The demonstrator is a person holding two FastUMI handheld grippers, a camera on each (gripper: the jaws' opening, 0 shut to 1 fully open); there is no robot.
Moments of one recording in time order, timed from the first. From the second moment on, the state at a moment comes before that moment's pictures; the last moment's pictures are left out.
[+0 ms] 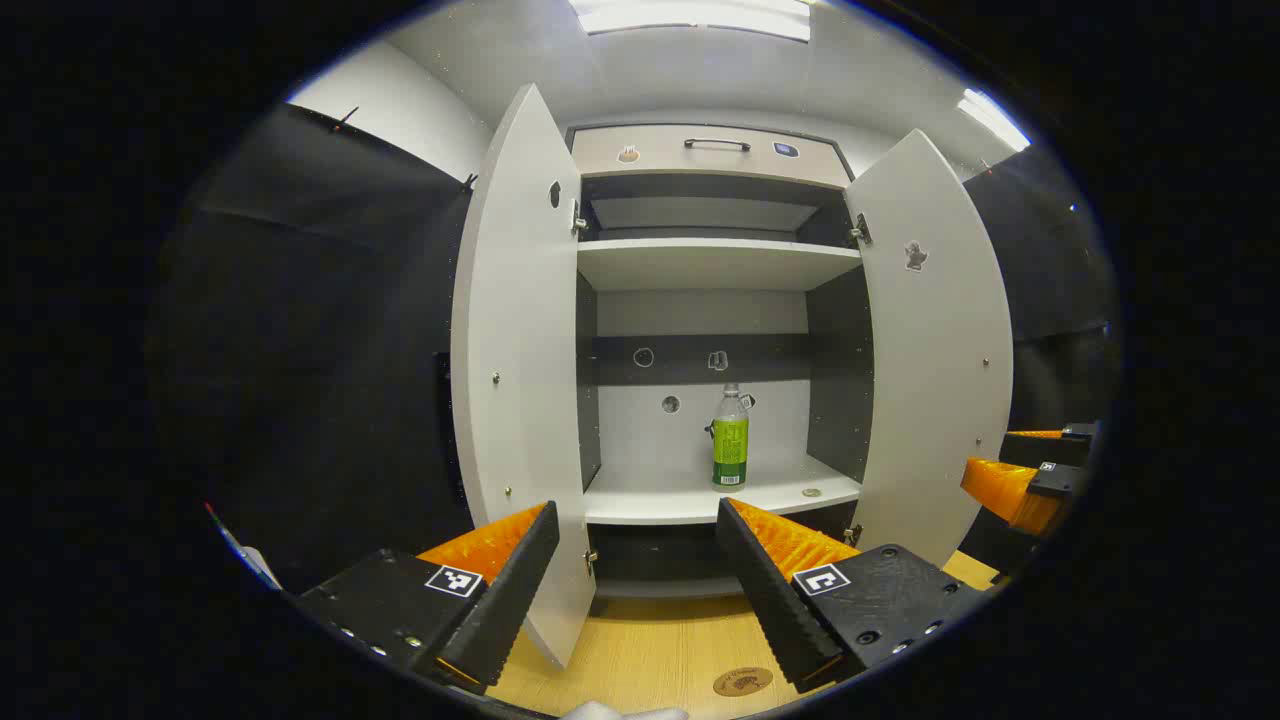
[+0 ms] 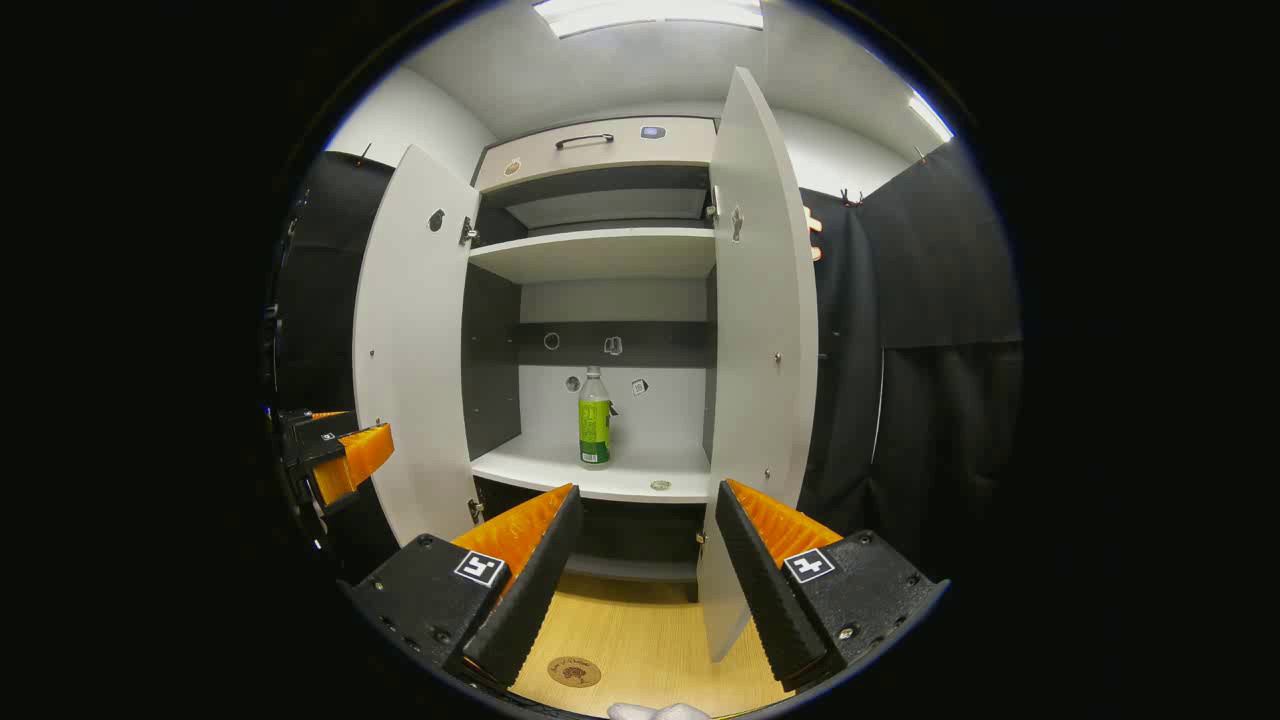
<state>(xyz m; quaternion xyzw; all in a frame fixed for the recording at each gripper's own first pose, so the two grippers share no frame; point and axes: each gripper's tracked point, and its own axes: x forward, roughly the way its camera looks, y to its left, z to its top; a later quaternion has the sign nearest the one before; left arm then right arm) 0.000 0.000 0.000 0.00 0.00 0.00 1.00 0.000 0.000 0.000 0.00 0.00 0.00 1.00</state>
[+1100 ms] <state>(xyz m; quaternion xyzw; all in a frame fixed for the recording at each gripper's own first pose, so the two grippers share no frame) 0.087 -0.012 -0.002 0.00 0.00 -0.01 1.00 0.013 0.002 0.003 -0.01 0.01 0.00 1.00</state>
